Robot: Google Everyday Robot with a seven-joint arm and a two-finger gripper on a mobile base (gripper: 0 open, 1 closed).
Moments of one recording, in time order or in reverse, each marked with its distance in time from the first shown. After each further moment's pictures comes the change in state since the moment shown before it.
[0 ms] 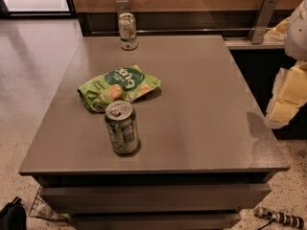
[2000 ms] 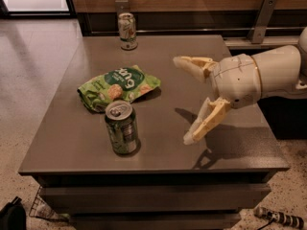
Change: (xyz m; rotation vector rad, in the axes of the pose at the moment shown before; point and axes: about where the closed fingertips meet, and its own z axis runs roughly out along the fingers) arm -0.145 0.048 0.075 -0.239 -1.032 -0.200
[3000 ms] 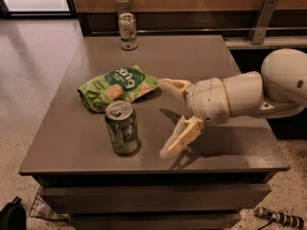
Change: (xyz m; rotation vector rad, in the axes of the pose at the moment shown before) arm 0.034 0.012 0.055 -0.018 -0.010 0.098
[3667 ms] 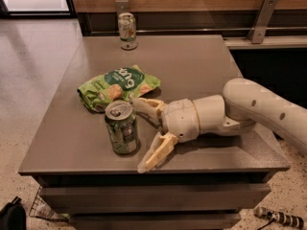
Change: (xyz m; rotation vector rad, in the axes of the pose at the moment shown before) arm 0.019 0.017 0.069 -0.140 -0.190 0.054
